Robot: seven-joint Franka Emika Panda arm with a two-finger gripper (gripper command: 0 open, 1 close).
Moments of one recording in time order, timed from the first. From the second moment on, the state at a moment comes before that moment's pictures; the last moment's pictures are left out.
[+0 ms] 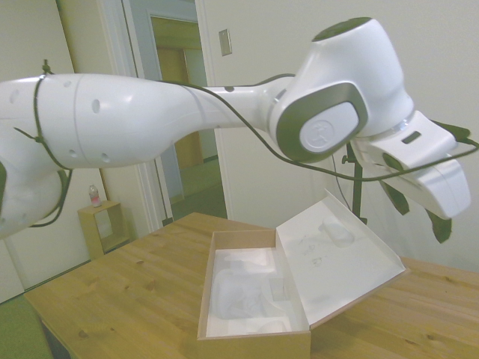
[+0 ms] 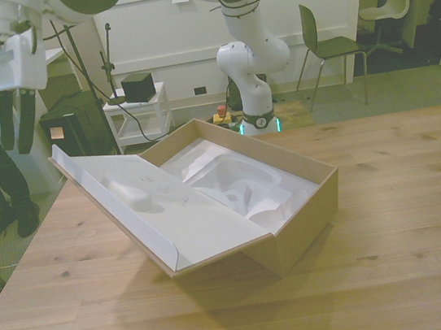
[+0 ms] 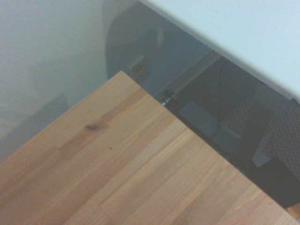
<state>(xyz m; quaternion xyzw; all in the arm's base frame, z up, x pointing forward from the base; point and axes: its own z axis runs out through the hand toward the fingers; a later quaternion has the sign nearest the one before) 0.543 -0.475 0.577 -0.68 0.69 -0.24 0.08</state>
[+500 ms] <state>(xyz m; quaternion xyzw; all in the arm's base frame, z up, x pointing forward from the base) 0.614 -0.369 0.522 -0.75 0.61 -0.13 0.21</state>
